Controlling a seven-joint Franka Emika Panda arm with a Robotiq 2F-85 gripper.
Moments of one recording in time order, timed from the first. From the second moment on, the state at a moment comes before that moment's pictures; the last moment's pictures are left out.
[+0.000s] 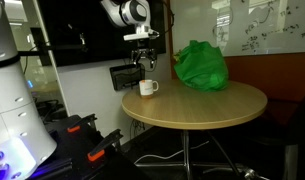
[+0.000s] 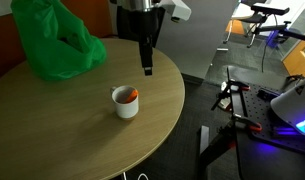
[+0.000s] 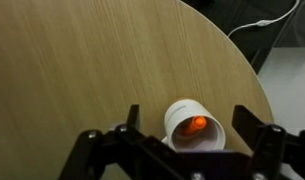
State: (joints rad) arm 0.08 0.27 0.11 -2.03 -0.03 2.19 -0.18
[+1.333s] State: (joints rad) arm 0.17 0.57 0.15 -1.73 -0.04 2.19 -0.17
